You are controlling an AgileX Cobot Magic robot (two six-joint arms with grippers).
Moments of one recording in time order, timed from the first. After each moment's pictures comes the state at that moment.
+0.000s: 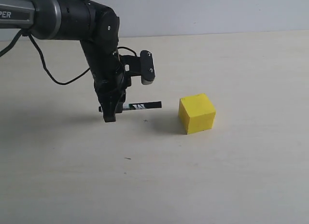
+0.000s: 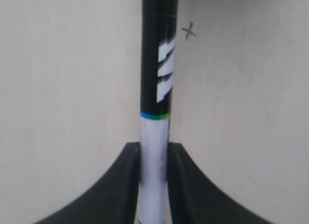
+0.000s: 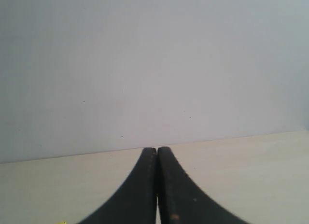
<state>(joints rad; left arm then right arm) -0.61 2.14 -1.54 0.02 0.94 0.92 -0.11 0.01 0.00 0.18 0.02 -0.09</state>
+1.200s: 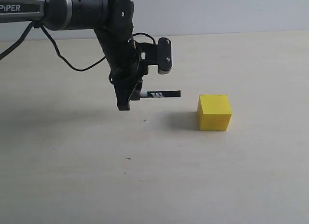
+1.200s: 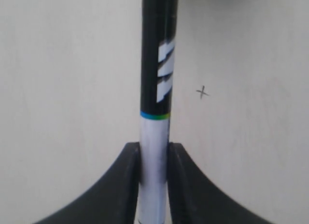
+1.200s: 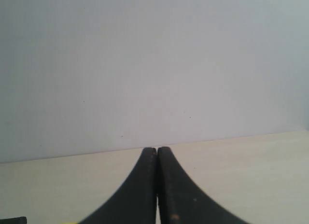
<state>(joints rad) -0.65 2.15 -1.66 -0.02 0.94 1.03 -0.11 0.01 0.00 0.18 0.02 -0.09</state>
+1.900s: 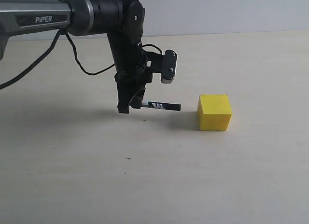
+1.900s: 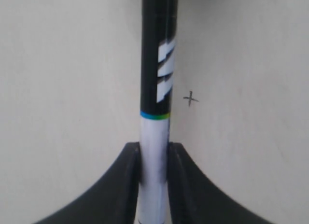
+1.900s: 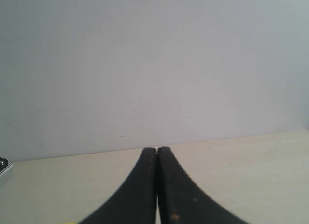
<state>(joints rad) -0.65 2.29 -1.83 -0.03 1.10 1.15 -0.11 0.01 0.00 0.18 0.02 -0.09</state>
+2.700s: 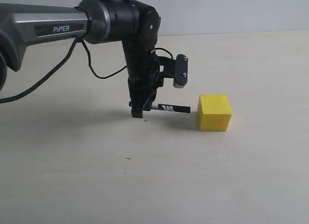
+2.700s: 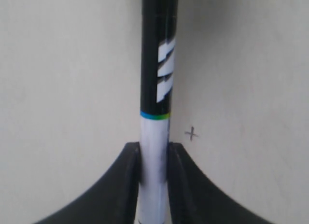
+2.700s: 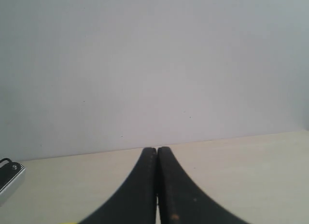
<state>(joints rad) -0.71 2.32 -1.87 0.01 1.09 1.05 -0.11 0.01 0.00 0.18 0.02 -0.09</state>
